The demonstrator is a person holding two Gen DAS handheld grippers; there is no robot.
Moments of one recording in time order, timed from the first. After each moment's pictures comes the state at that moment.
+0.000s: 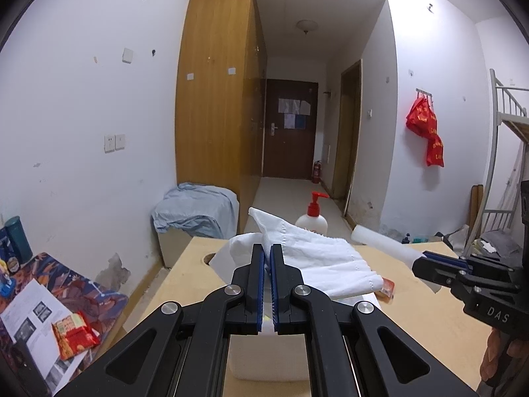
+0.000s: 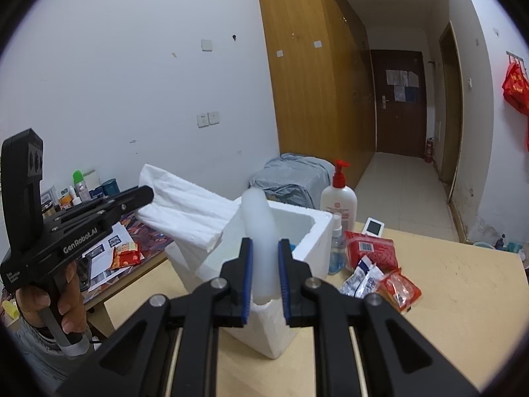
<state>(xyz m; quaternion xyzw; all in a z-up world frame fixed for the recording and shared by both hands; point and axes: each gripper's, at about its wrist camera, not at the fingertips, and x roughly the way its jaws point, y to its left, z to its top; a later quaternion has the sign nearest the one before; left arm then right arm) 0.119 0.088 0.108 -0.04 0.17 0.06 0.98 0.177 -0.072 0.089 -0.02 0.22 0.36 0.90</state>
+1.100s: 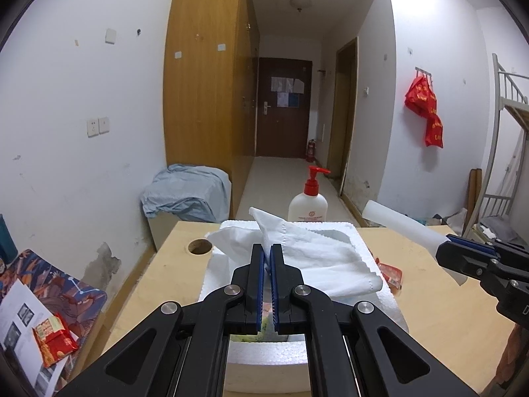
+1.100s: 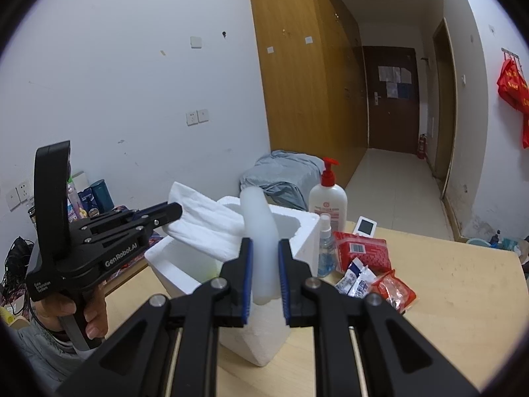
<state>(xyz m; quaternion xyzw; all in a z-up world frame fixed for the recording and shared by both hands) 0.175 0.087 0.077 -0.03 0.22 0.04 0.97 0.193 -0.068 0.086 -0.02 0.23 0.34 0.91</state>
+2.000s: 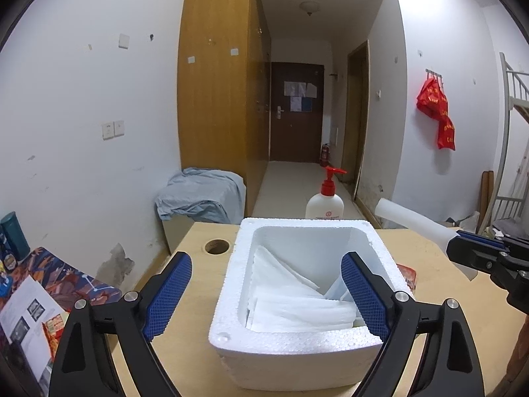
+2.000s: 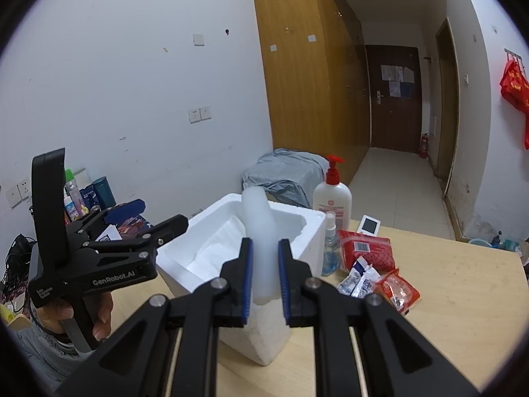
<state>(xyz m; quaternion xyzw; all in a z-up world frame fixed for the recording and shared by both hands) 0.165 0.095 0.072 -0.02 0.20 0.08 0.98 0.195 -0.064 0.081 -0.02 0.23 0.35 0.91</state>
